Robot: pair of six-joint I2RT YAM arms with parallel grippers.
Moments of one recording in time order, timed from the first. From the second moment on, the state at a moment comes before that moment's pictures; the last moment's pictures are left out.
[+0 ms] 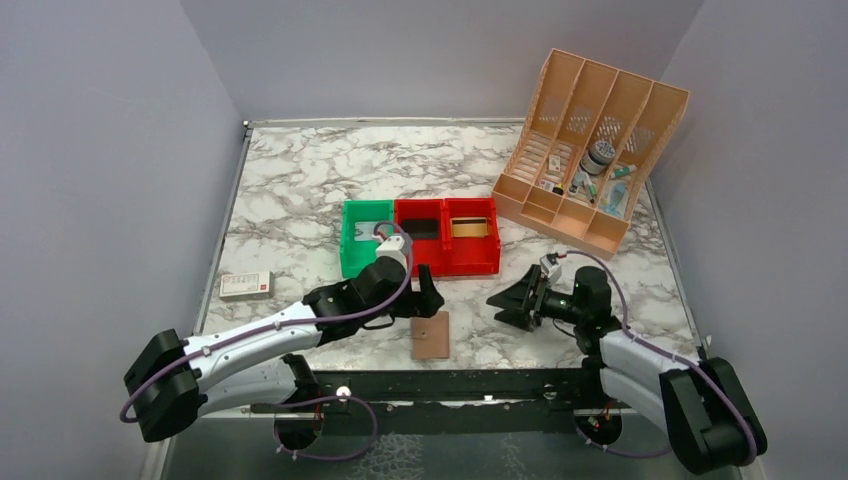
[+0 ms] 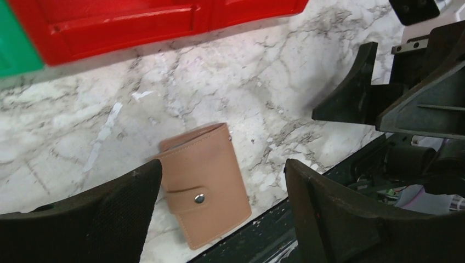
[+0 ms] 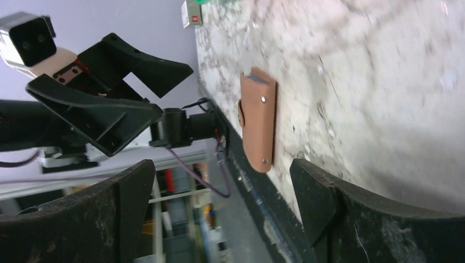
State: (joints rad) left arm -0.99 1.04 0.59 -0.20 -0.13 -0.82; right arm 0.24 0.95 0.08 0.47 -0.86 1.05
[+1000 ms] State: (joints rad) left arm -0.98 0.89 0.49 -0.41 -0.25 -0.91; right arm 0.82 1.27 0.34 0.20 -0.40 0.98
